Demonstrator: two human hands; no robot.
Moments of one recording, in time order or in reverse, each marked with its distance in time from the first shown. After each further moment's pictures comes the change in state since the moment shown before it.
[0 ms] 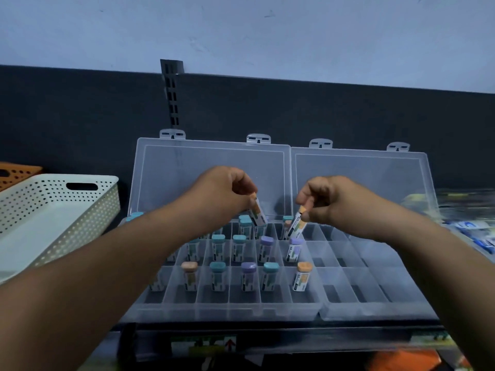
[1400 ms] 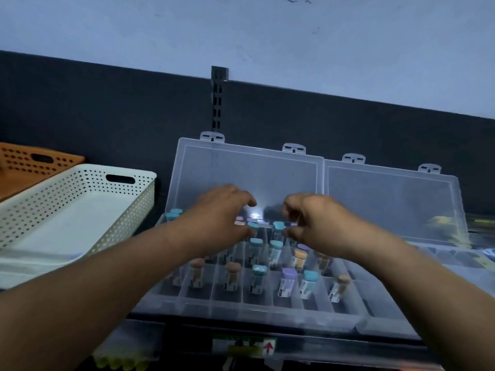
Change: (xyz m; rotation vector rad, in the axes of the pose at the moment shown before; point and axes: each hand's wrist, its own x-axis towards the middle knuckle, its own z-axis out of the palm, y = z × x) left_hand -0.020 -0.066 -0.045 0.592 -0.020 0.180; right_hand 0.029 -0.062 0.065 -0.523 -0.024 -0.147
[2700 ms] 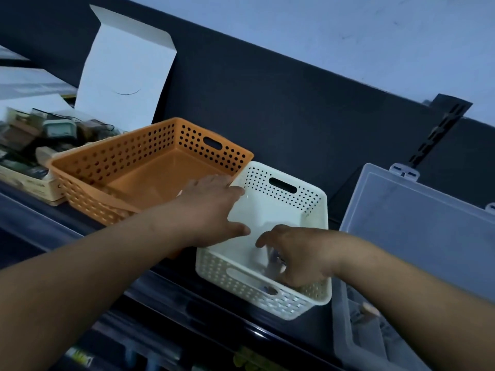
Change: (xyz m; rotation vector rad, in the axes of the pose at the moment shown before) left_hand -0.148 -0.265 -0.113 0.125 -0.143 -0.411; right_hand 0.161 -0.294 0.101 -0.265 -0.662 -0.298
